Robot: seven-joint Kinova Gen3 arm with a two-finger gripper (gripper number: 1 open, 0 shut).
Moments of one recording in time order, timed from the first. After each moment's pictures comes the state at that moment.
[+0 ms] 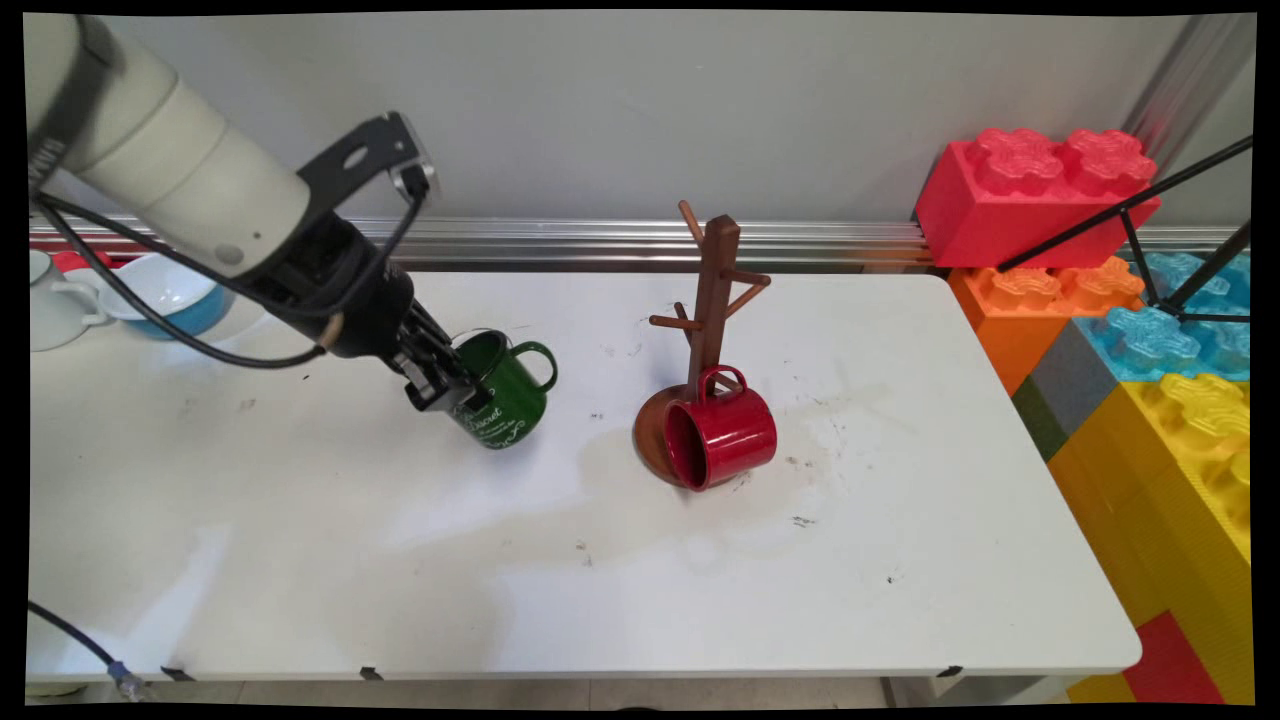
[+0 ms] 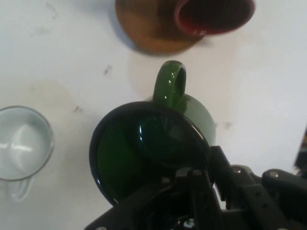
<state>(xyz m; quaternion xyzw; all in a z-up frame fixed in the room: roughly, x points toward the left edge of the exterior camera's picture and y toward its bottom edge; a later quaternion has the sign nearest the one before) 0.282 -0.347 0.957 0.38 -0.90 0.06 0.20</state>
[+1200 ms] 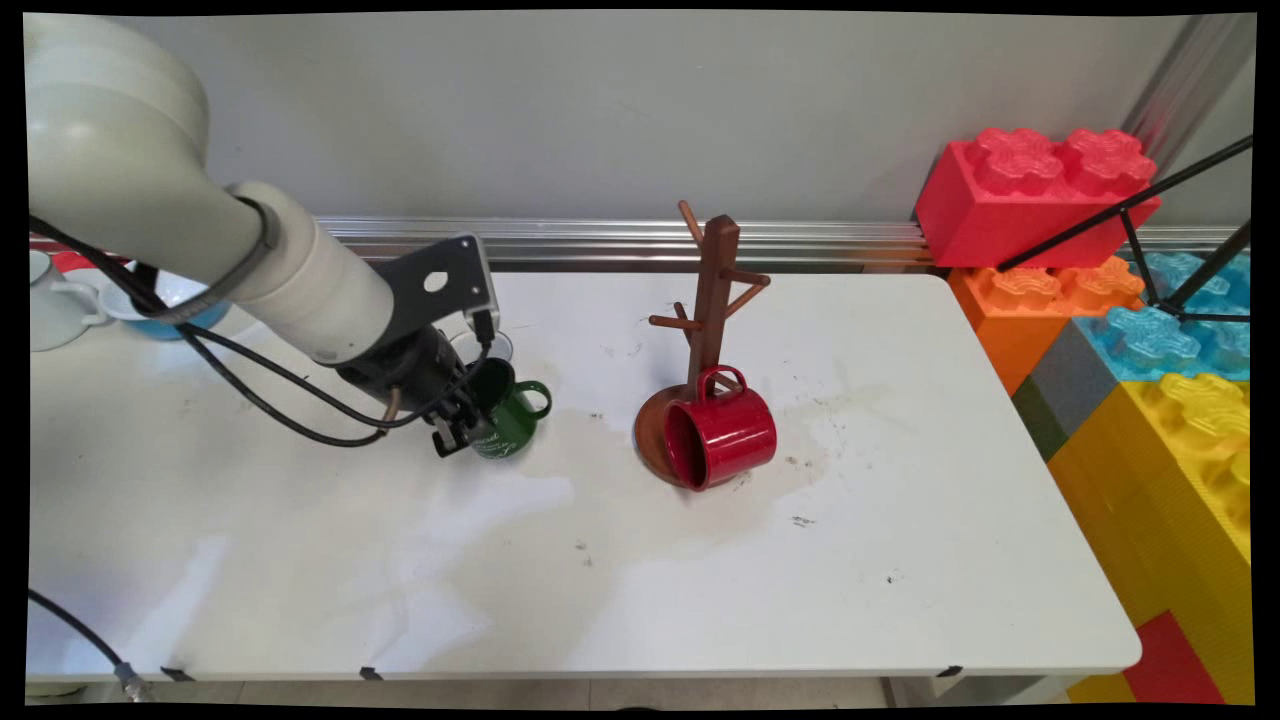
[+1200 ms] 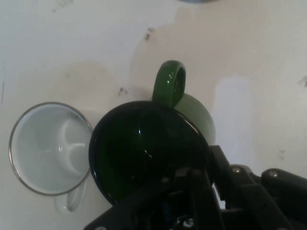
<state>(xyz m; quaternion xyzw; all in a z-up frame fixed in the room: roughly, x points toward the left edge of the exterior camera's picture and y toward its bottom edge) 0.263 -0.367 0.869 0.30 -0.94 0.14 0.10</state>
